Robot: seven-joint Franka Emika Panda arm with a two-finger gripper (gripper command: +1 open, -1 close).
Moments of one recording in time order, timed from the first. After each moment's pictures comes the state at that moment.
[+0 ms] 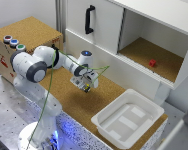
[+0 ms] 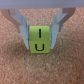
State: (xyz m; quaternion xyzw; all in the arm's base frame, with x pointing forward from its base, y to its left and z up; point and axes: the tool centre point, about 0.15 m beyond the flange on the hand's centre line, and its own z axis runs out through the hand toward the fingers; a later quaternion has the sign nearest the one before) arm 0.381 -0.017 0.215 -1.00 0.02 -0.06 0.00
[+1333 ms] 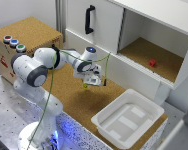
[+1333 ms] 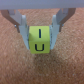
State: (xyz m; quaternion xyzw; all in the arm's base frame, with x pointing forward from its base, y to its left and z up) arm 0.352 -0.025 0.236 -0.85 -0.52 -0.01 0.02
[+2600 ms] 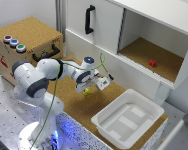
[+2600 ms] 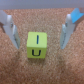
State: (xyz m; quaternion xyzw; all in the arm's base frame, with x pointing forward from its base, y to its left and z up) arm 0.349 -0.042 0.233 -0.71 -0.70 -0.07 -0.01
